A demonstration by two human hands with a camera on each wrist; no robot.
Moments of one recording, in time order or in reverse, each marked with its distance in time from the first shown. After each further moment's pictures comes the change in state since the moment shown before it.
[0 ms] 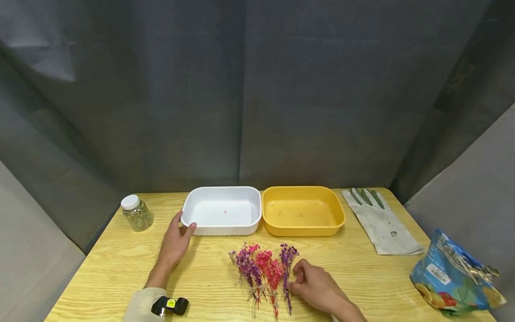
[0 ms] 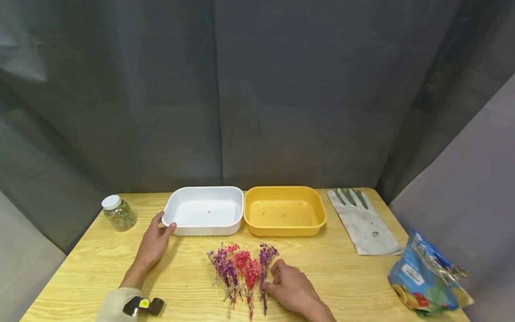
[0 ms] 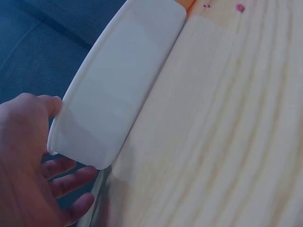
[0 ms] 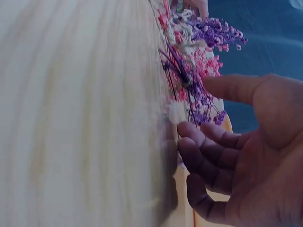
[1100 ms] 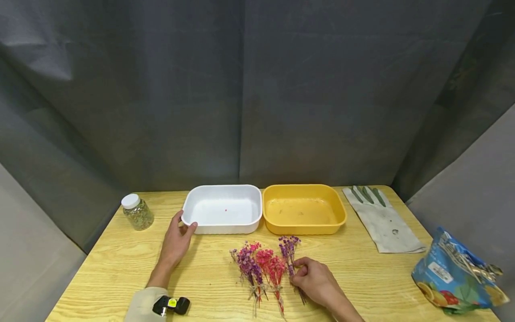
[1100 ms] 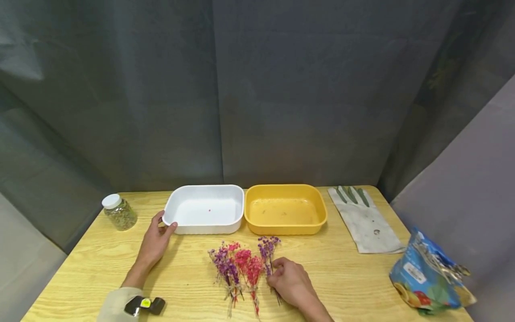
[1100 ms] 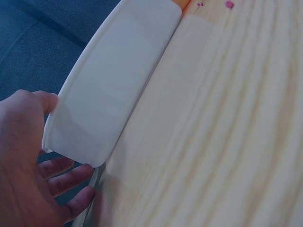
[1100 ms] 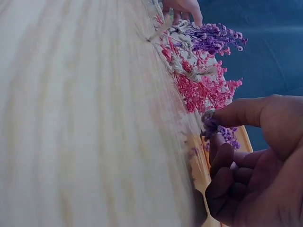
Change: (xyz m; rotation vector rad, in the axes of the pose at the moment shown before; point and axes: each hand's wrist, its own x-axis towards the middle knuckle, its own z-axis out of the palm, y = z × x) left_hand 0.000 -0.004 0.003 -0.060 0.013 -0.026; right_hand 0.012 0.001 0.008 0.085 0.066 0.165
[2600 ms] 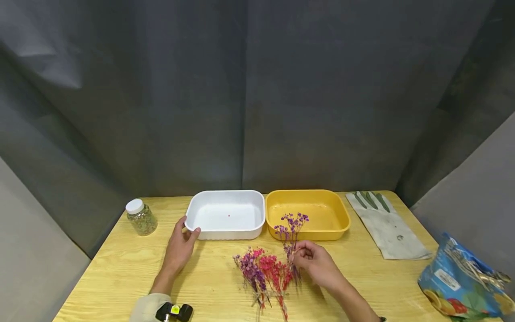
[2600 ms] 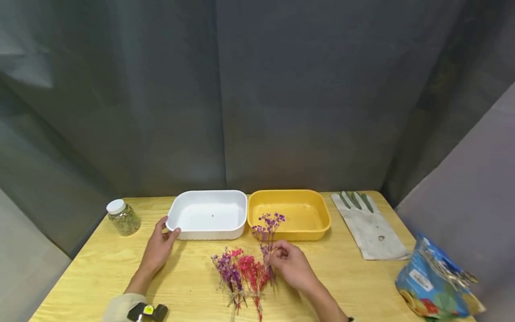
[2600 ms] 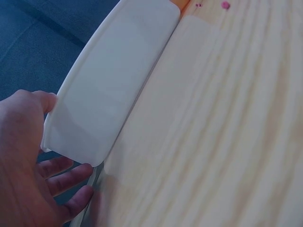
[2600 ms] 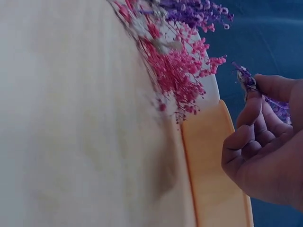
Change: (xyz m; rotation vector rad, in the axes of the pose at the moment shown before) left_hand -0.001 -0.001 0.002 -0.016 0.006 0.007; right_hand 0.025 -0.017 -0.021 0.510 -0.015 -0.155
